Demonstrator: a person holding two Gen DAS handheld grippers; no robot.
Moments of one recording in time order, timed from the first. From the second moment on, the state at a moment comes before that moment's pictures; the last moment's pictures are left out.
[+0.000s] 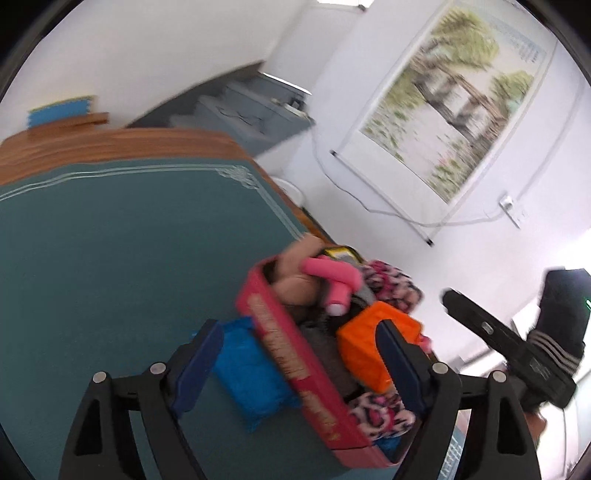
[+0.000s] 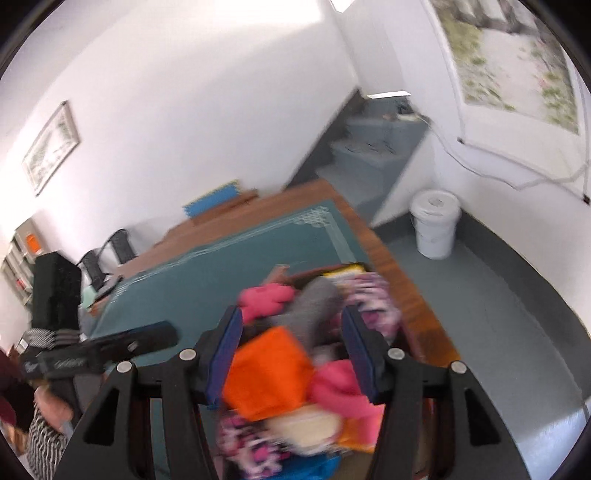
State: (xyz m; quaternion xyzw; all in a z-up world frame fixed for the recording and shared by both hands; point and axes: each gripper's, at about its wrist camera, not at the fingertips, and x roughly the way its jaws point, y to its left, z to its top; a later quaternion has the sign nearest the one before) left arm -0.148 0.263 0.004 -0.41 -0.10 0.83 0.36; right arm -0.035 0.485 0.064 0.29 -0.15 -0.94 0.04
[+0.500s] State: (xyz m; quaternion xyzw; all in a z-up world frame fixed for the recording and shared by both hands) left arm -0.147 0.170 -0.029 -0.42 -0.09 0.87 0.24; right arm -0.067 0.334 0.005 0.38 -0.03 -0.91 0.13
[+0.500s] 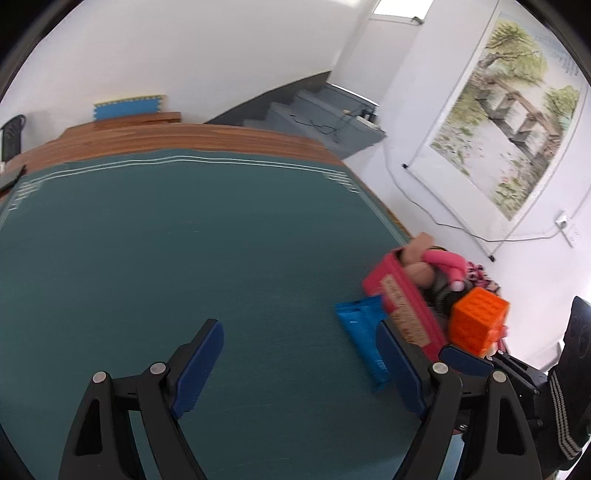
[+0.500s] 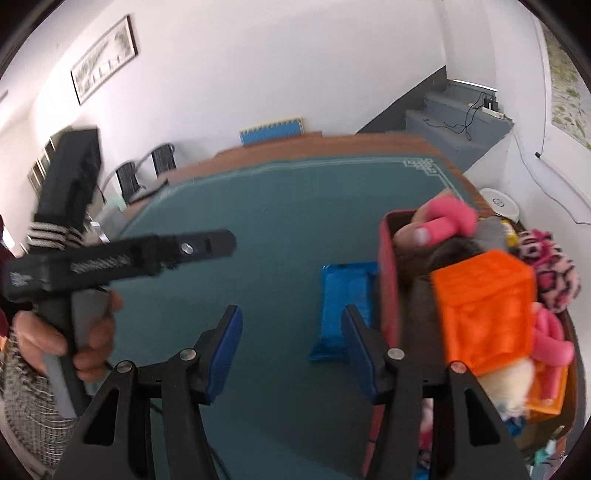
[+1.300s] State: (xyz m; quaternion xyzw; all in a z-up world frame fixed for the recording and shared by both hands) left arm -0.149 0.157 -0.050 -0.45 -0.09 0.86 0.24; right arm -0.105 0.309 -0.037 0.42 0.10 -0.90 0.01
